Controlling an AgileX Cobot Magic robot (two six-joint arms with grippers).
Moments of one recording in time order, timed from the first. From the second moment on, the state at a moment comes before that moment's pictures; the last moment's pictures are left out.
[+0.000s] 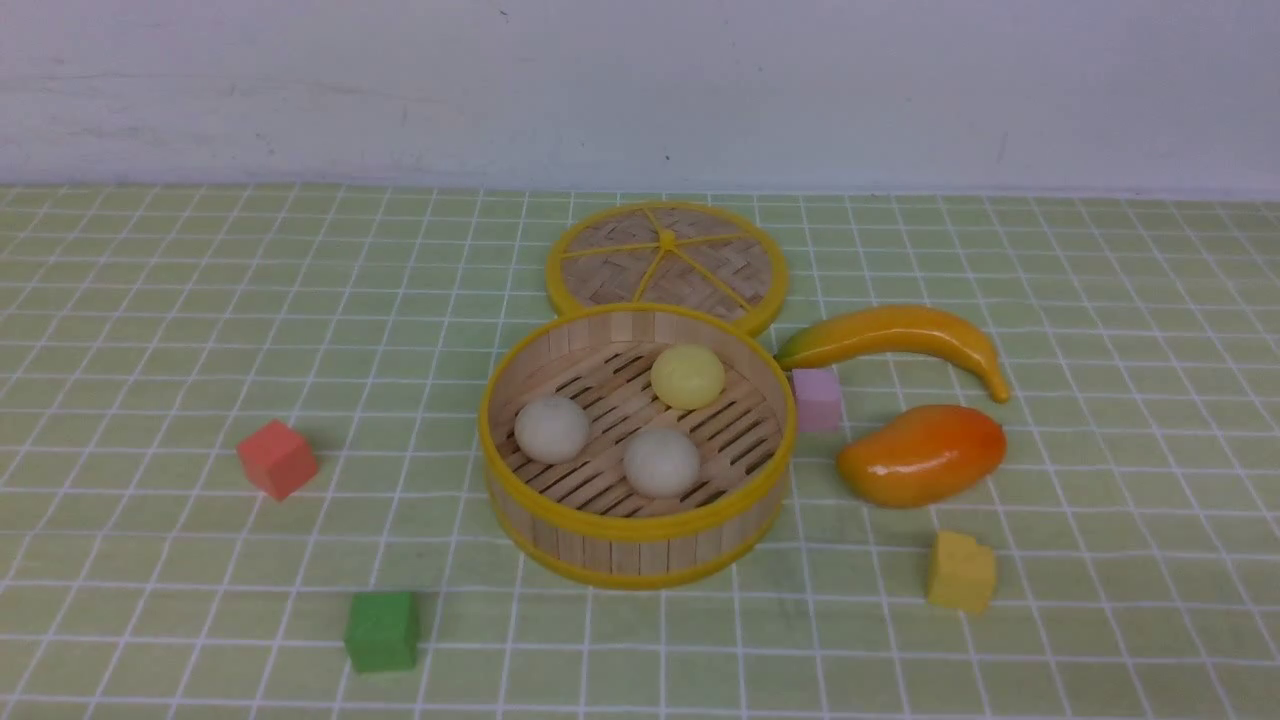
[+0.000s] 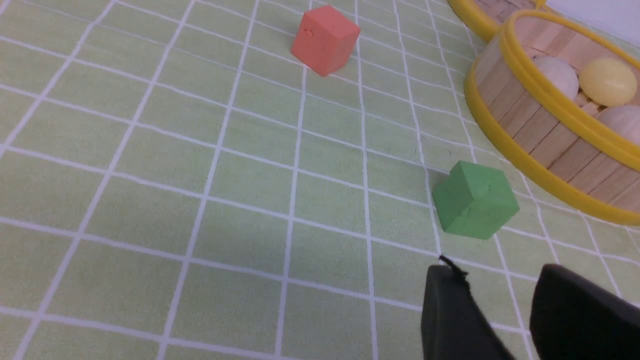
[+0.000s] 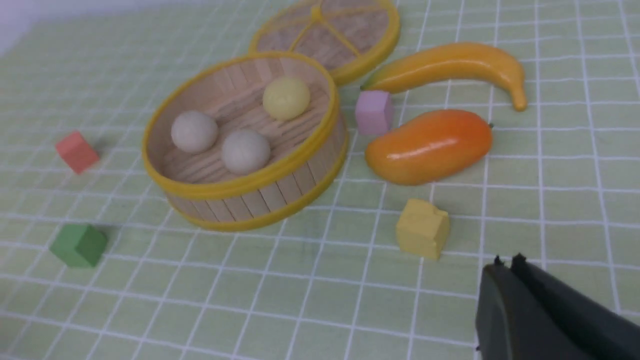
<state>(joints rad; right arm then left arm) 0.44 0.22 -0.44 -0.11 0.64 0.42 -0.19 -0.01 0.03 0.06 0.38 -0.47</state>
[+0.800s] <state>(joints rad) 0.44 0.16 -0.36 -0.16 0.70 0.49 -0.19 -0.01 0.03 0.06 0.38 -0.47</state>
